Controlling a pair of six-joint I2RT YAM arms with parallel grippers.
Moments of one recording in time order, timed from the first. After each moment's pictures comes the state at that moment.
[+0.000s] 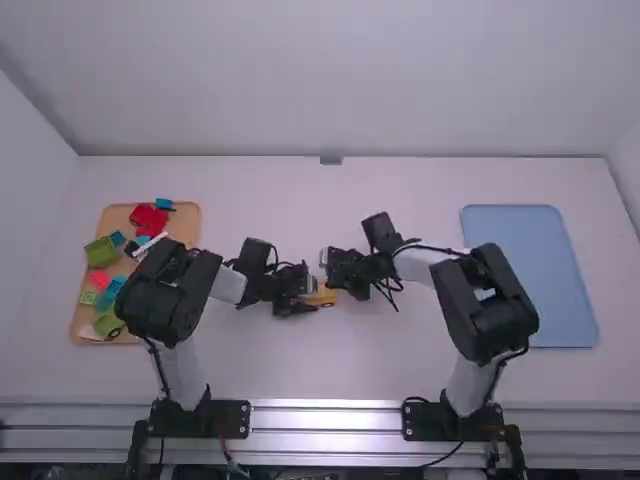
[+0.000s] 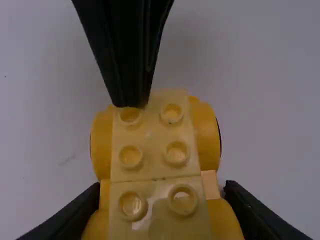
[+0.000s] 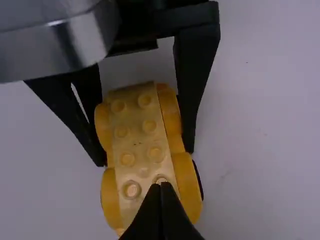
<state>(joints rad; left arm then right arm) -0.26 1.92 0.63 0.25 0.85 0.99 0.43 1.90 0.92 -0.23 -0.75 -0.96</state>
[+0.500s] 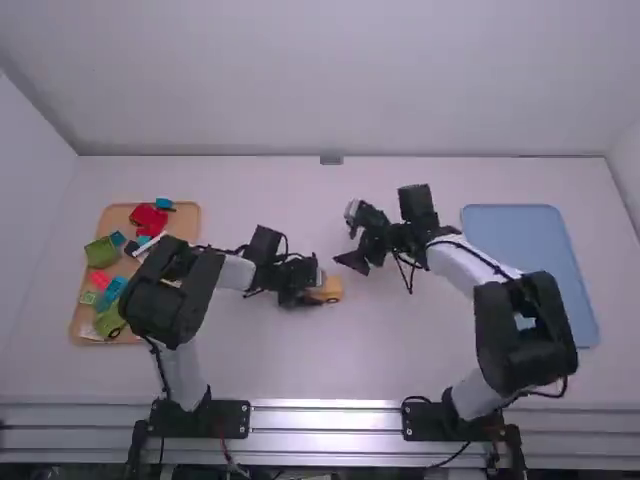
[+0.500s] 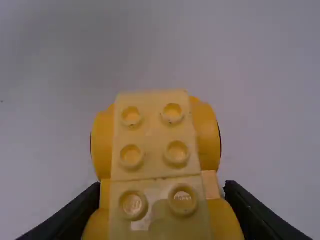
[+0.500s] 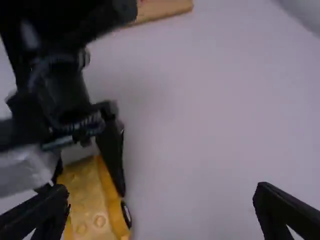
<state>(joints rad) -0.29 1.92 0.79 0.02 0.80 1.09 0.27 1.67 0.95 -0.13 -0.83 -0.66</state>
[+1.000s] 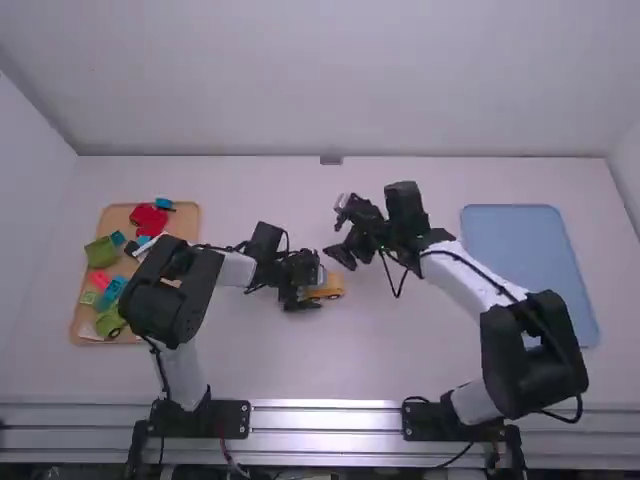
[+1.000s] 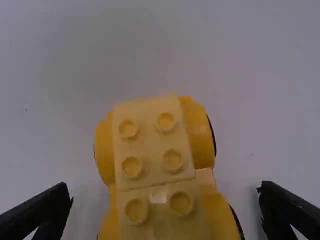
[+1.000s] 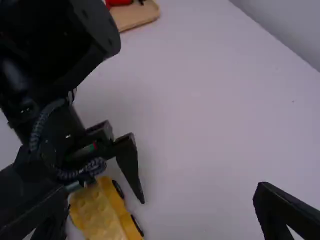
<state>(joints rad) -0.29 1.92 0.81 -0.01 0.78 1.10 0.37 1.60 0.95 -0.08 -0.62 -0.47</state>
